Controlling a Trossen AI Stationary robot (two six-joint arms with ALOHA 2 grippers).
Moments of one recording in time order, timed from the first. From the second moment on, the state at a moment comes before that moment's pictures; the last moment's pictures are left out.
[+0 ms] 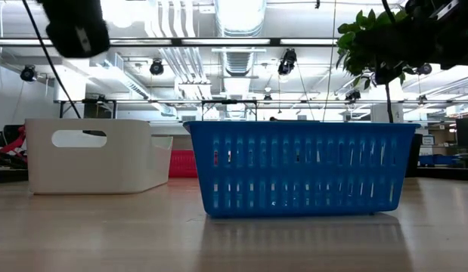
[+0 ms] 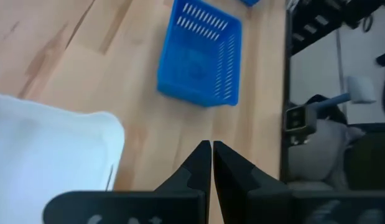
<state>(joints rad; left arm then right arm) -0.47 1.16 0.89 -0.46 -0.13 -0.81 0.25 0.77 0.05 0.85 0.29 0.01</state>
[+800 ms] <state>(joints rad) -0.40 1.23 0.97 -0.52 -0.12 -0.54 0.22 0.83 0.27 0.79 0.33 -0.45</state>
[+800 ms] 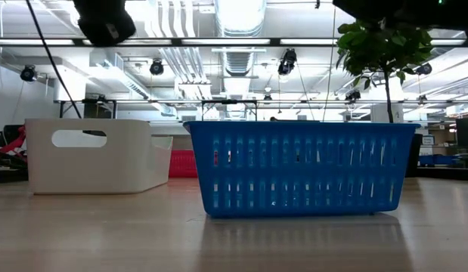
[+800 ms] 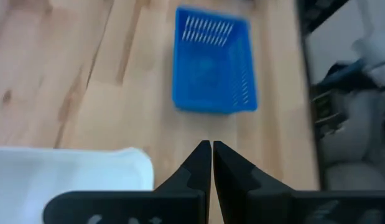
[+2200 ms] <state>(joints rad) -0.44 1.54 1.19 -0.96 -0.09 -0.35 0.22 0.96 0.26 0.81 0.31 -0.42</state>
